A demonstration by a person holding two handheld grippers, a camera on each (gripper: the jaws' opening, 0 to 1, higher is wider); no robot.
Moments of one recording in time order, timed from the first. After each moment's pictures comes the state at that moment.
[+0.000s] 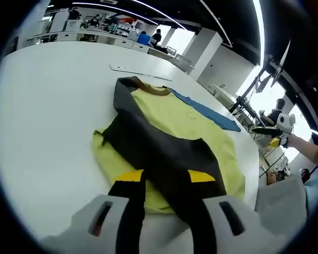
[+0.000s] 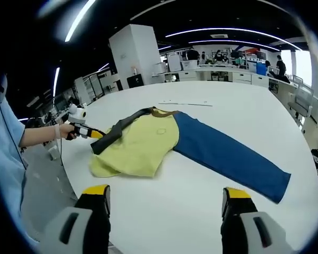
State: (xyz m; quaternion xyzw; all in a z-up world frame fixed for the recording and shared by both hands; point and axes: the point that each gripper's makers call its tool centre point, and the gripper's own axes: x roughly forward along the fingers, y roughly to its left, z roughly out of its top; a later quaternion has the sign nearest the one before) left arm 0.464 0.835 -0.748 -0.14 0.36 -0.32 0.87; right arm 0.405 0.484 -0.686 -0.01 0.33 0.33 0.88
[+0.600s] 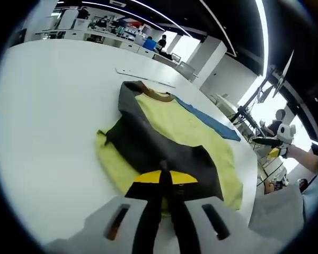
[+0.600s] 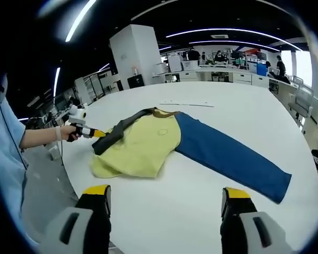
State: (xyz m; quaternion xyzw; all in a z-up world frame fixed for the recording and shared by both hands) left arm 0.468 0.838 -0.743 -0.17 0.34 -0.30 0.87; right arm 0.404 0.491 -0.682 -0.01 0.33 0.34 0.88
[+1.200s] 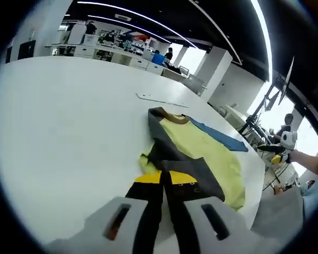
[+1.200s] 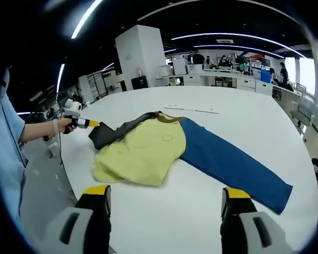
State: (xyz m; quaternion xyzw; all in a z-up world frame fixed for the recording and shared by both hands) left arm 0.471 0.926 -0.697 -0.15 0.30 -0.24 0.91; right arm 0.410 0.513 -0.674 -0.03 0.31 0.35 0.88
